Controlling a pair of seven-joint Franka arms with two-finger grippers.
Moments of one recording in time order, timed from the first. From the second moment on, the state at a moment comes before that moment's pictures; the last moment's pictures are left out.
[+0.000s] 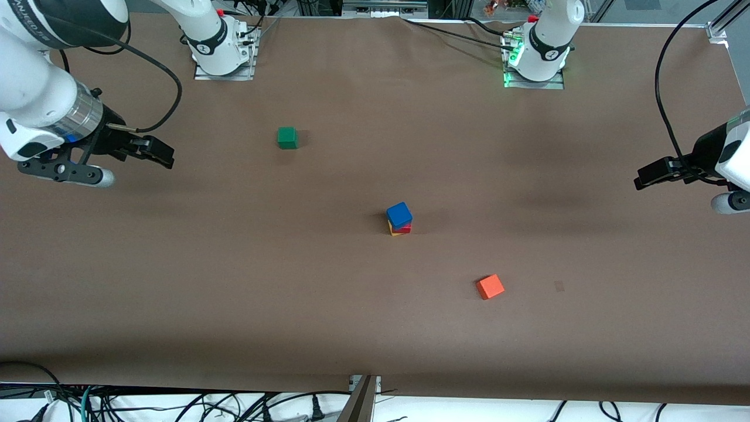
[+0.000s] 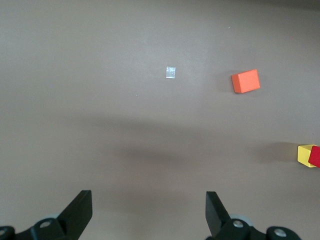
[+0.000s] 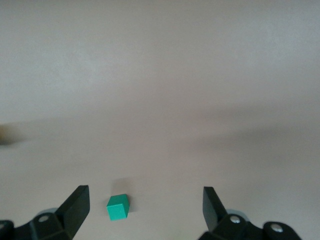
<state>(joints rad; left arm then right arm) 0.15 0.19 -0.14 -1.44 0.00 1.56 -0.17 0.24 0.11 -0.09 -1.58 0.03 1.63 0.30</state>
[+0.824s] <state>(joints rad) 0.15 0.19 -0.14 -1.44 0.00 1.56 -0.17 0.17 0.11 -0.03 -1.58 0.02 1.63 0.22</state>
